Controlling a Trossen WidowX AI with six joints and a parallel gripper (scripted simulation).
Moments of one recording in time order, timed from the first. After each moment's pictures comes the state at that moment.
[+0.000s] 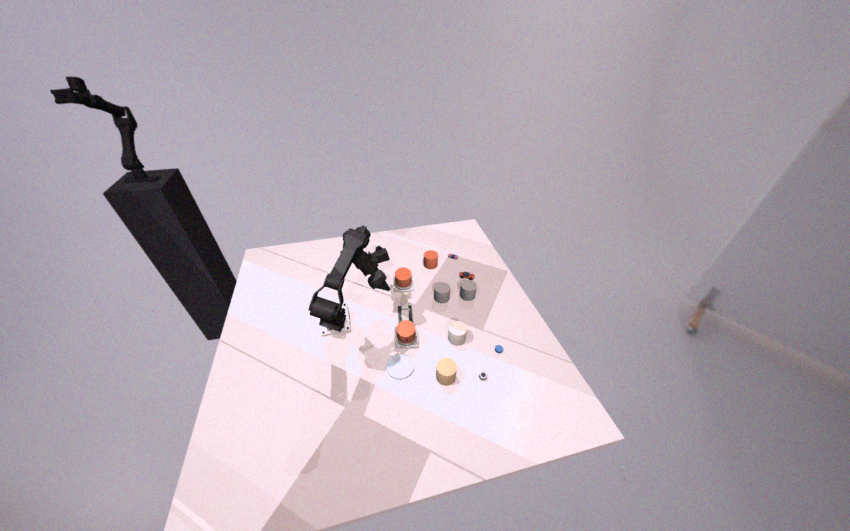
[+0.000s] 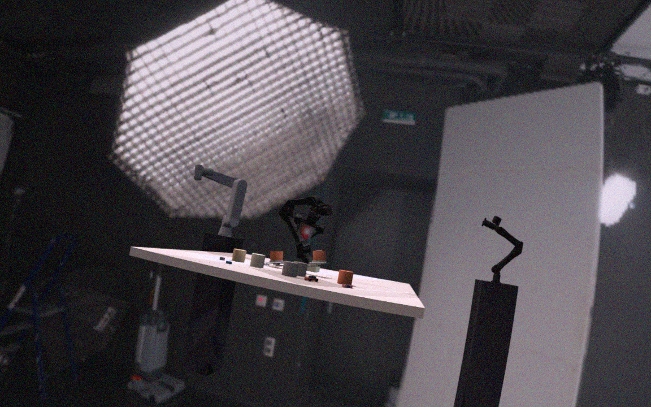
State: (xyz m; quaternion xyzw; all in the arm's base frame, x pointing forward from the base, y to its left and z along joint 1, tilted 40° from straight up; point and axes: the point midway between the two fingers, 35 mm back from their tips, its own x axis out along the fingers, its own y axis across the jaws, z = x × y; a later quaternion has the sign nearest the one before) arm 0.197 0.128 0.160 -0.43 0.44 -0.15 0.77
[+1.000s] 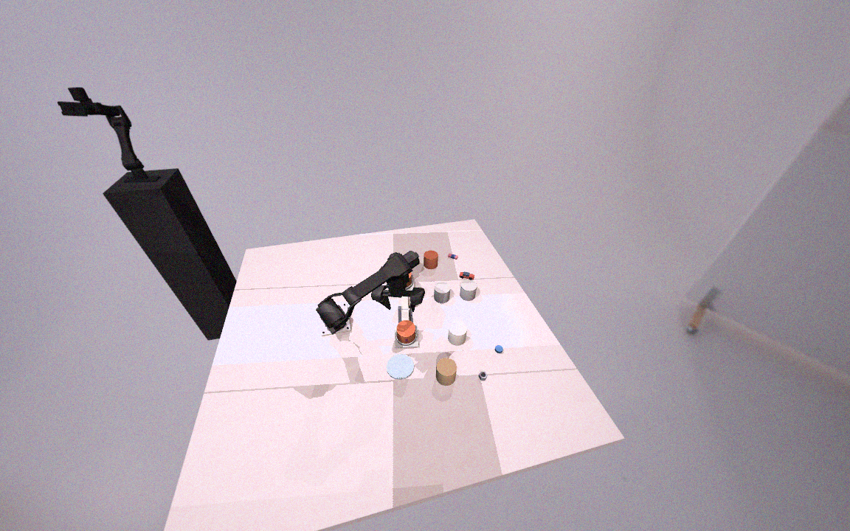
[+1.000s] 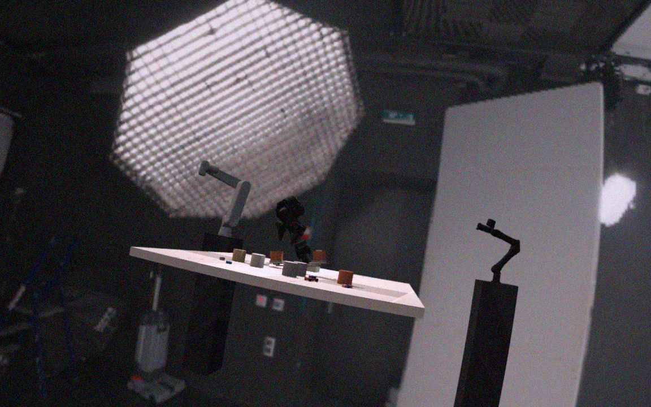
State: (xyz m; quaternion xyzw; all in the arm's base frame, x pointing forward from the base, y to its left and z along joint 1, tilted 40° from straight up) arm 0.255 0.025 0.171 -0.61 0.64 0.11 0.45
